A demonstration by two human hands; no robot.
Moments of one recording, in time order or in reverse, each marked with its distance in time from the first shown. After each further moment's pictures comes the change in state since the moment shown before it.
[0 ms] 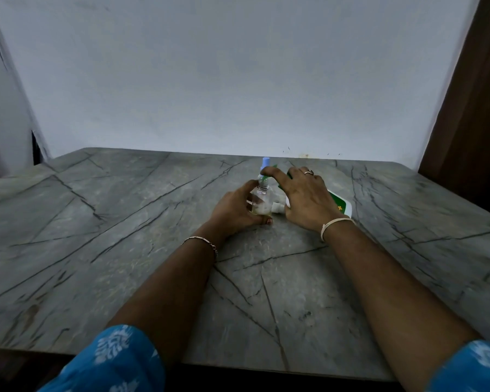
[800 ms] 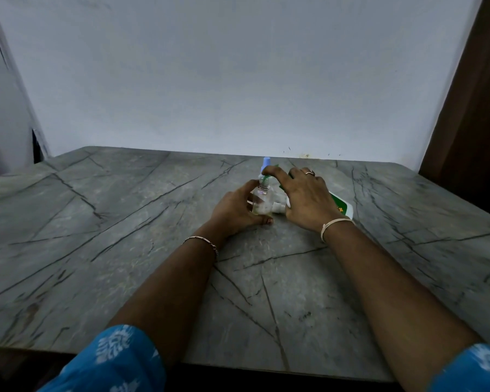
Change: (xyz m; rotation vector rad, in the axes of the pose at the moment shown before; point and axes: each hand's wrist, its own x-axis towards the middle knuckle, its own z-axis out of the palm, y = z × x) left_hand 0.001 -0.002 0.001 -0.011 -0.007 -0.013; right_hand 0.000 -0.003 -0.002 0.015 -0.017 0.033
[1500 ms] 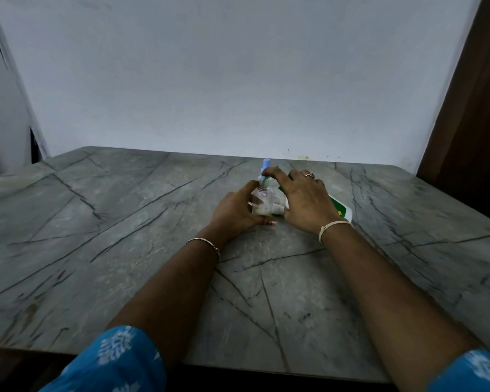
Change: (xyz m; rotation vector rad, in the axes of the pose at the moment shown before) left_hand -0.001 0.002 0.004 0.059 0.066 0.019; right_hand -0.001 -0.004 -0.001 0.030 0.006 0.028
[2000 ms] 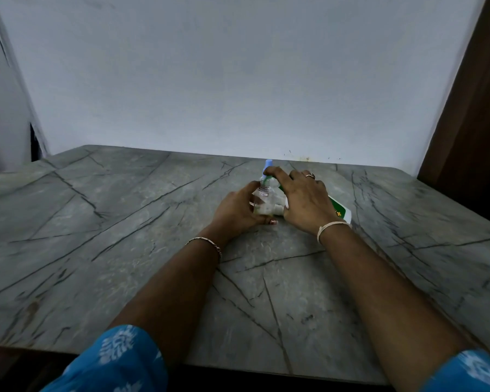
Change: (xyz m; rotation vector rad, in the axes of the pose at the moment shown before) left_hand 0.002 -0.002 0.000 0.006 0.000 -0.003; right_hand 0.004 -0.004 0.003 0.022 0.009 0.021
